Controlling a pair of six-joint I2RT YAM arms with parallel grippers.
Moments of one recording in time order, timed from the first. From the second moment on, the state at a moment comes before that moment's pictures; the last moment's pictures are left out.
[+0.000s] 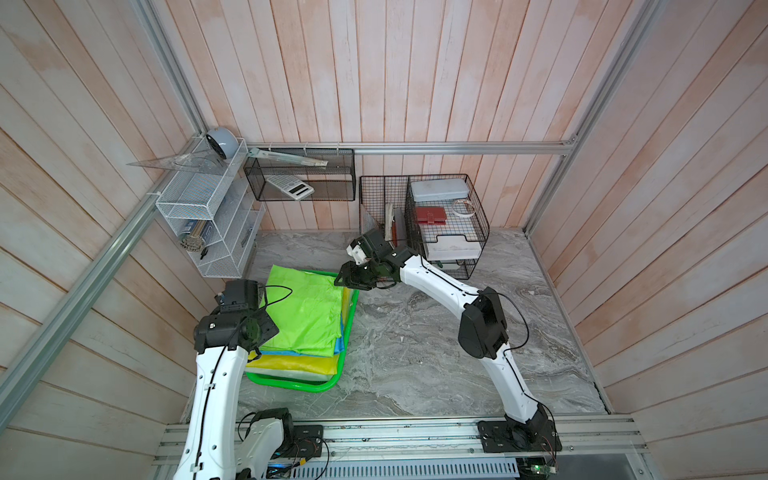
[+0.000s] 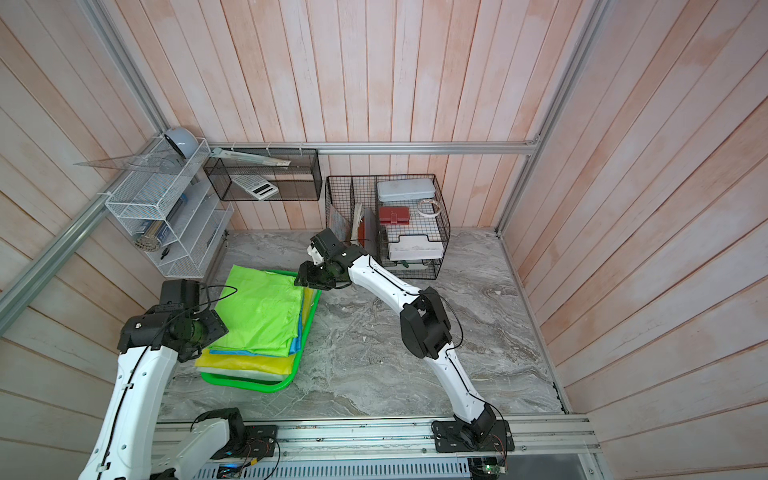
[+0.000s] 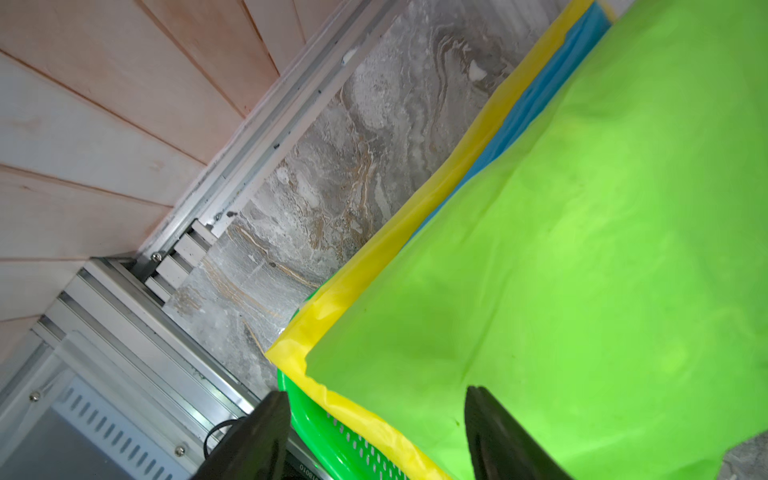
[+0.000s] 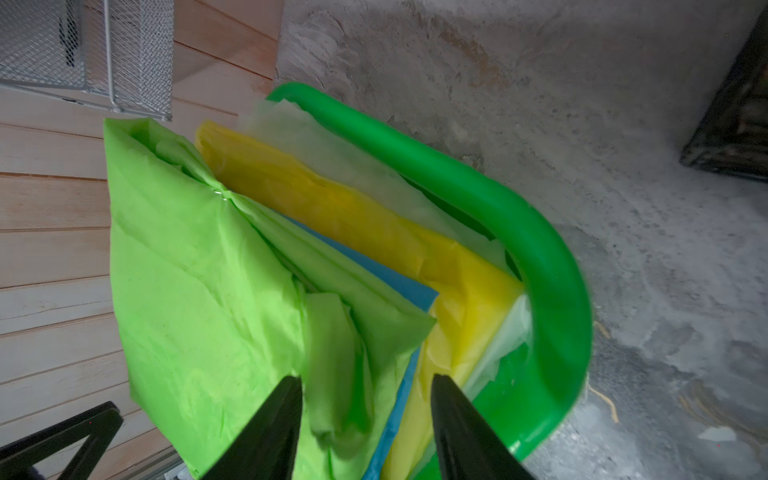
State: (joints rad) left arm 0.12 0.96 1.13 -1.28 -0.23 -0.53; right arm 0.82 2.31 2.19 -0.72 -0.44 0.70
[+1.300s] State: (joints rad) left arm 0.12 1.25 1.02 -0.88 0.04 -0.52; right arm 0.82 1.61 1.21 -0.39 -0.31 0.67
